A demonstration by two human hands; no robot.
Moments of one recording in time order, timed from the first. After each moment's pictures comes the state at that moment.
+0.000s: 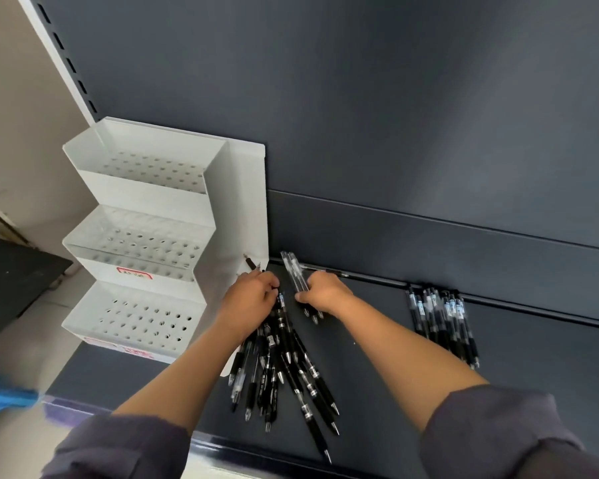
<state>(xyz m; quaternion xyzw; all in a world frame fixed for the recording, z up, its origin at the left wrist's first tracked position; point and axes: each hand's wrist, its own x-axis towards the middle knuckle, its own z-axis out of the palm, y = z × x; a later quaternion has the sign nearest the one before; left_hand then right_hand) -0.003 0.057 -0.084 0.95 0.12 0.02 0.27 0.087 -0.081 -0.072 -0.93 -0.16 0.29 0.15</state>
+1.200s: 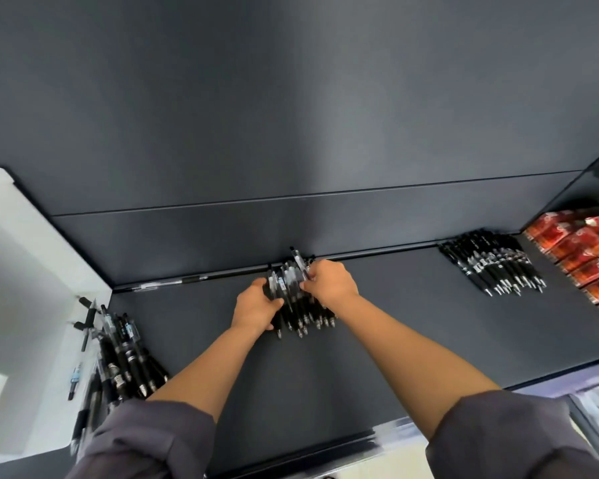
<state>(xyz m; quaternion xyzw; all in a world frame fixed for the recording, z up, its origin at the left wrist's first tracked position) 0.066 -0.168 -0.096 0.85 0.13 -0.13 0.50 0.093 -0.314 -0.053 -0.96 0.05 0.16 0.23</state>
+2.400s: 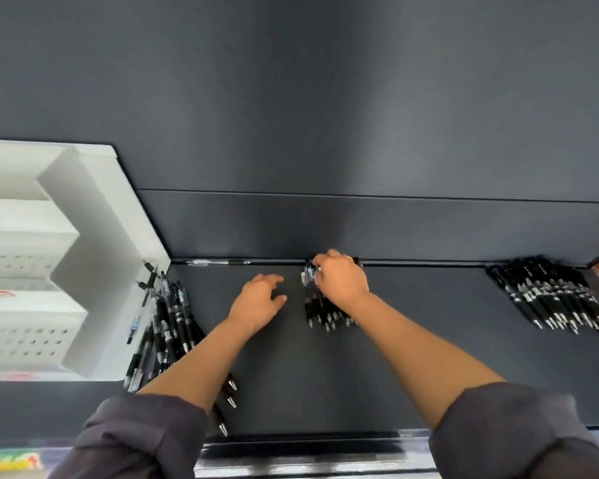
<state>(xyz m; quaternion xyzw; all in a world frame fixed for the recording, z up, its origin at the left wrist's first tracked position) 0.030 -0.118 -0.076 0.94 0.05 -0.09 0.32 0.089 -0.280 -0.053 -0.98 -0.16 0.05 0.10</state>
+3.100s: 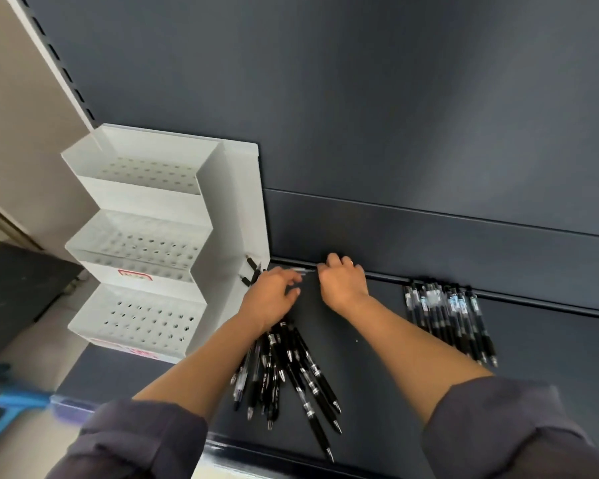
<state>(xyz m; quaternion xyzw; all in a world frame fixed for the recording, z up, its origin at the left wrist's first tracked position) 0.010 0.031 -0.072 0.95 0.09 -0.03 0.31 0.093 -0.100 -0.082 -0.96 -0.27 0.10 -0.04</state>
